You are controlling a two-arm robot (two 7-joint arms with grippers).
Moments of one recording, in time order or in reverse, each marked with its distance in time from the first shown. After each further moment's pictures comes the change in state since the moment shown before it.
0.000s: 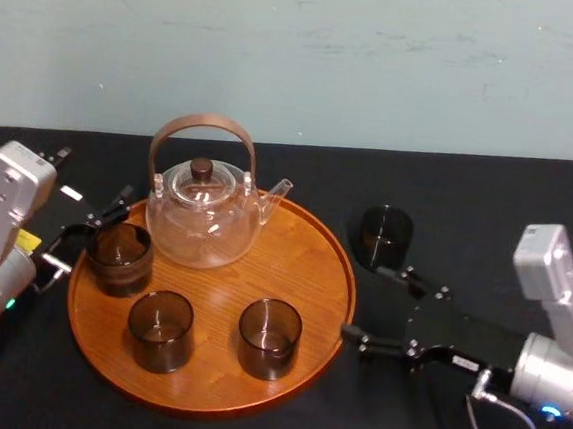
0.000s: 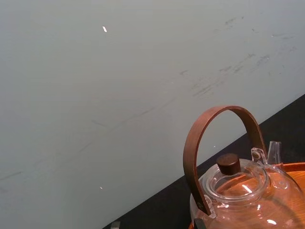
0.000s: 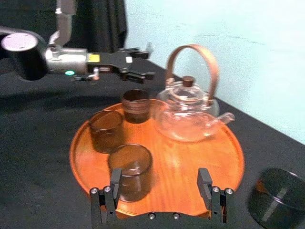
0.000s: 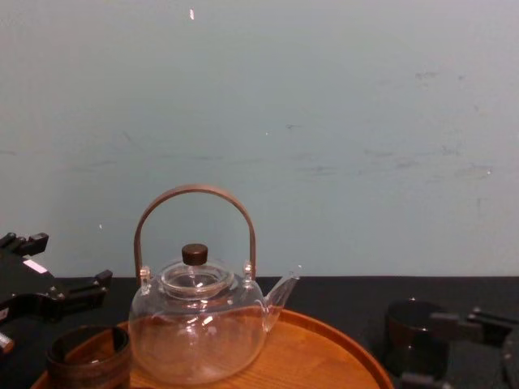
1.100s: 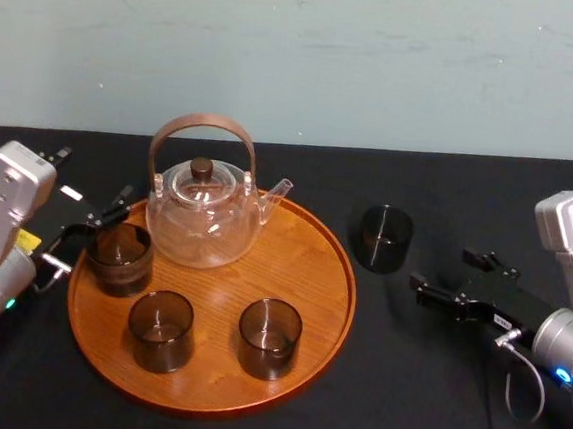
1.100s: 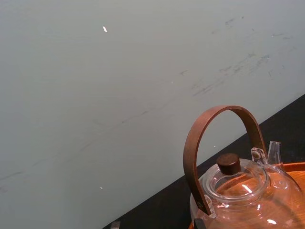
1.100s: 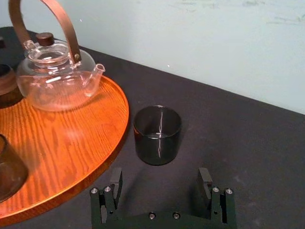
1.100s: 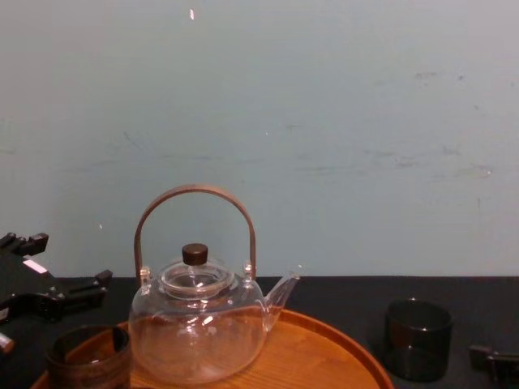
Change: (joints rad) left arm 0.000 0.000 0.000 0.000 0.000 0.000 0.000; right arm -0.006 -0.118 0.135 0.080 -0.066 0.238 -0.316
